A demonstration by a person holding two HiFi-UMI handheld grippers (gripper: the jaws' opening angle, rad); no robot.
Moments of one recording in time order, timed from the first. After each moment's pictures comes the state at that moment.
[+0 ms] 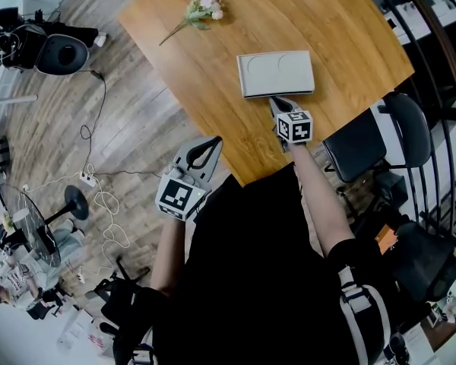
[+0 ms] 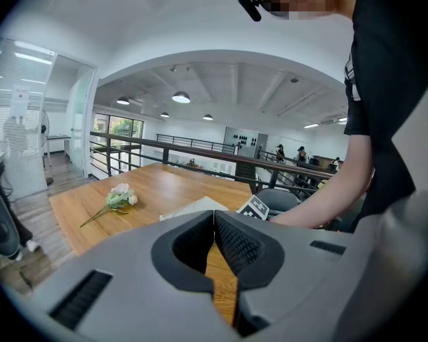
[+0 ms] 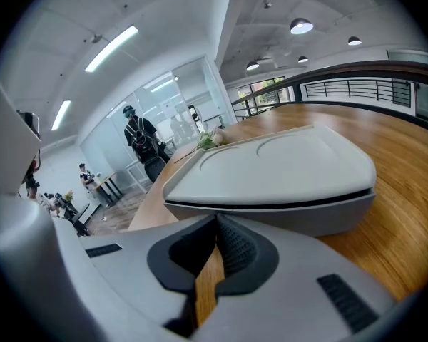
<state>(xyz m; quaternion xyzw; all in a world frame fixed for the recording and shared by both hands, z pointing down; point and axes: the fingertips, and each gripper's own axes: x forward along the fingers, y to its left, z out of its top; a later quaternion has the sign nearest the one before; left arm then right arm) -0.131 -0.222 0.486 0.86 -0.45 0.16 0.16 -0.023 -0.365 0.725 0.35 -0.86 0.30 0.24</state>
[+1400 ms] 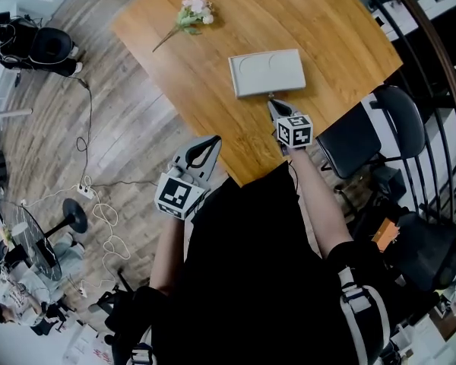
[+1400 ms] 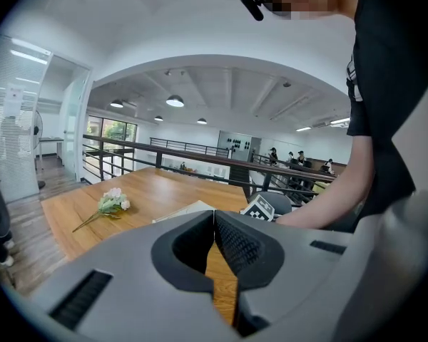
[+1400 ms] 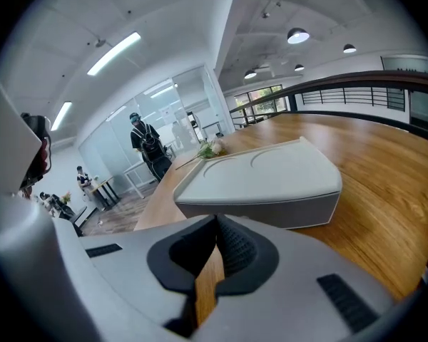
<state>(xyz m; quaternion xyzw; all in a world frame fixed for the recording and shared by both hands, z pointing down) -0.133 -0.209 0.478 0.88 -0.43 0.14 0.15 -0.012 -0.343 0.699 0.37 -0.86 0.29 0.22</state>
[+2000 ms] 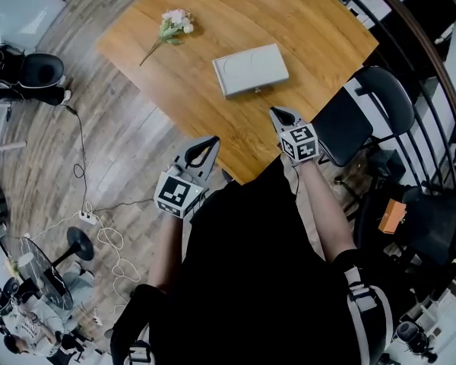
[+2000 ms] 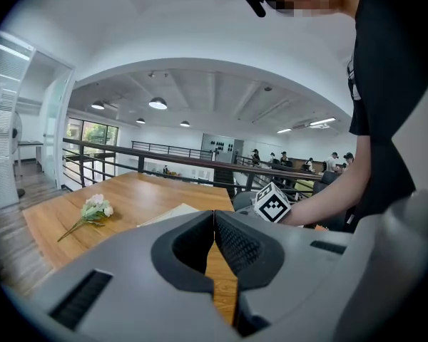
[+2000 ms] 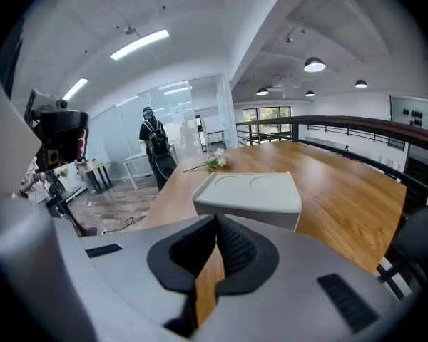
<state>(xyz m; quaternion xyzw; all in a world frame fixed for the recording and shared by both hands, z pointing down) -0.122 -0.183 0.476 0.91 -0.37 0.13 0.13 0.024 -0.281 0.636 0.39 -0.87 0.19 0.23</state>
